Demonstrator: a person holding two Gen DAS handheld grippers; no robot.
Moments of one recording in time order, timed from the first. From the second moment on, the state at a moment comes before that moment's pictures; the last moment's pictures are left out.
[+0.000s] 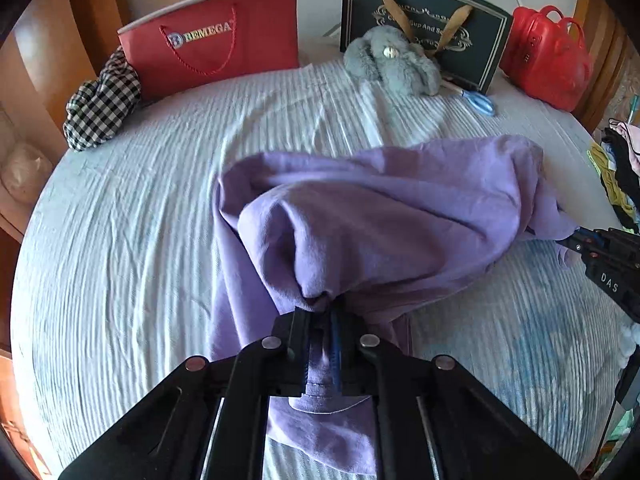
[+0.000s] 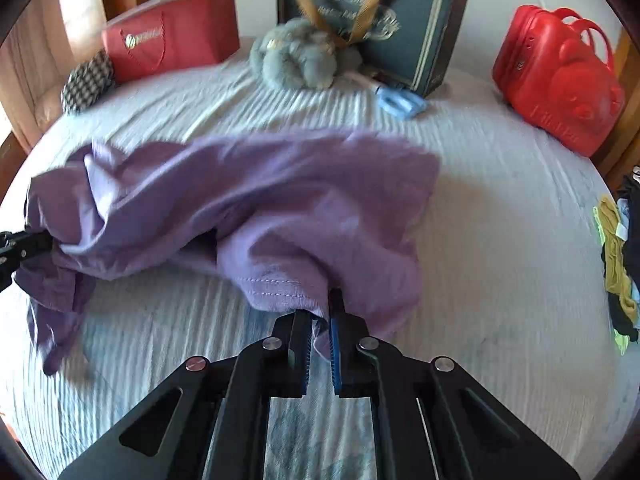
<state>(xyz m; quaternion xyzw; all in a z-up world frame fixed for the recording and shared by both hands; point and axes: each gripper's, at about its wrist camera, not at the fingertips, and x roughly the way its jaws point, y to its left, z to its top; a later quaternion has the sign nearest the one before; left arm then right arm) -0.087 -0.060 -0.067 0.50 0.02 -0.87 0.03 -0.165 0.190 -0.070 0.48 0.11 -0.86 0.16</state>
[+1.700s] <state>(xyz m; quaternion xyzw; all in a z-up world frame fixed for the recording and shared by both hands) -0.111 -0.236 0.068 0.38 0.06 -0.92 0.12 -0.278 0.071 0.041 0.38 0.08 -0.88 0.26</state>
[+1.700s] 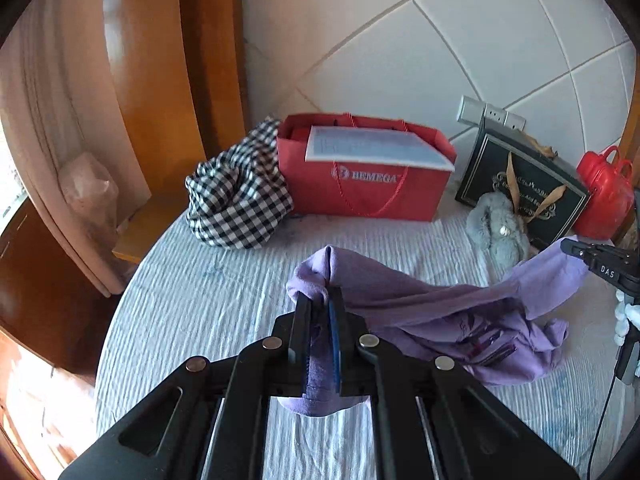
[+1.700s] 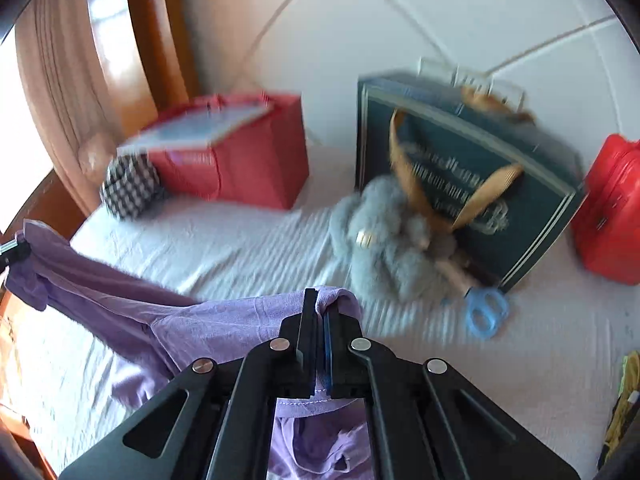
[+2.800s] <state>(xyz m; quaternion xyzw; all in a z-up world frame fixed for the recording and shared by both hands) -0.118 -0.037 -0.049 0.50 0.00 -0.86 -0.12 -0.035 0.412 -0.025 0.46 -0.17 -0.87 -0.01</state>
